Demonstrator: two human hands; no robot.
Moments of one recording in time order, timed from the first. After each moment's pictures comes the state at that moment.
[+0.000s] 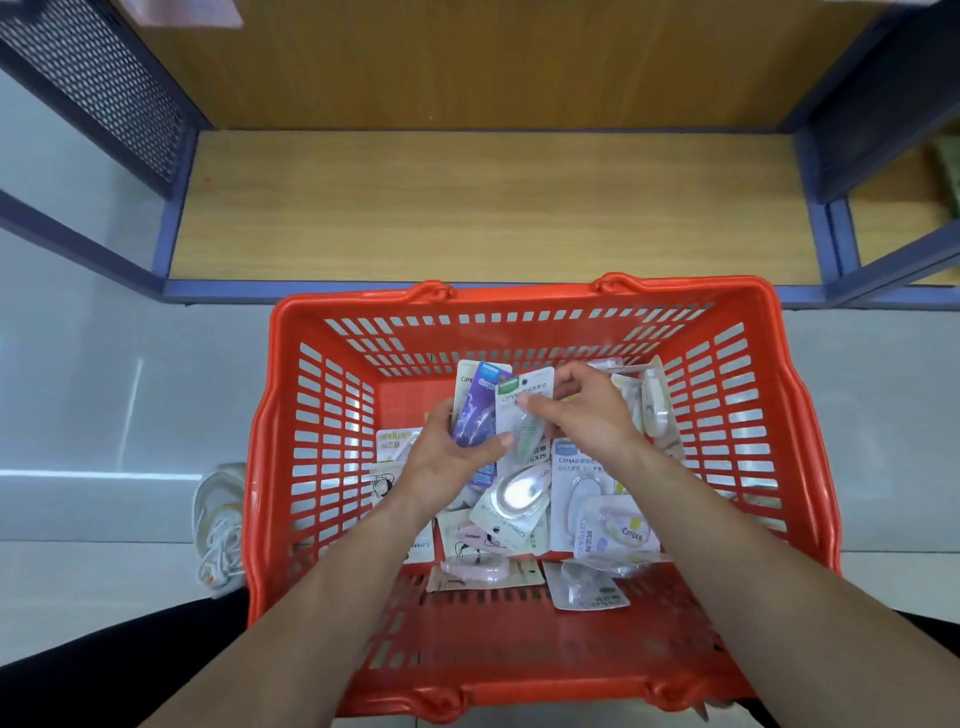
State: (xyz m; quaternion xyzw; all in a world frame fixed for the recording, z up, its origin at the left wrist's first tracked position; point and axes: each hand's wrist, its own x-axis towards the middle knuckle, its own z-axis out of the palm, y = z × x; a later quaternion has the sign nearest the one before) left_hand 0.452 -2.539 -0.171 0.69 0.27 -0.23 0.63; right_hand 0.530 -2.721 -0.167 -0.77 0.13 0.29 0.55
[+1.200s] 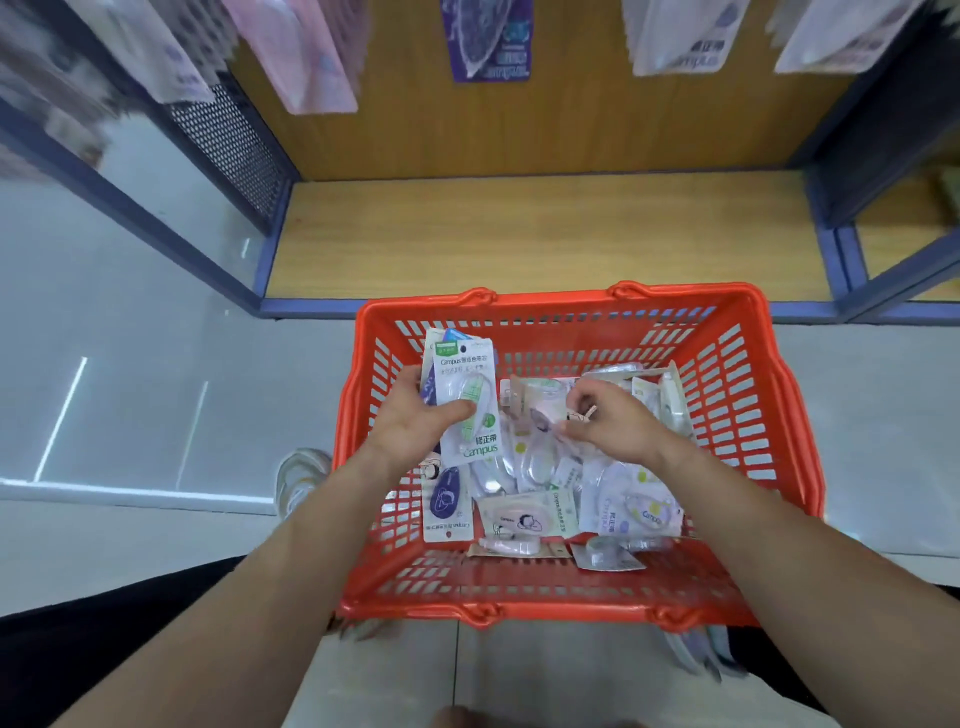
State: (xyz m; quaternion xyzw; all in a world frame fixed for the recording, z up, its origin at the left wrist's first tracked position) left_hand 0.442 -2.485 -0.073 0.76 0.31 -0.17 0.55; right_hand 0.512 -2.740 -0.148 -0.83 -0.10 0.35 0.42
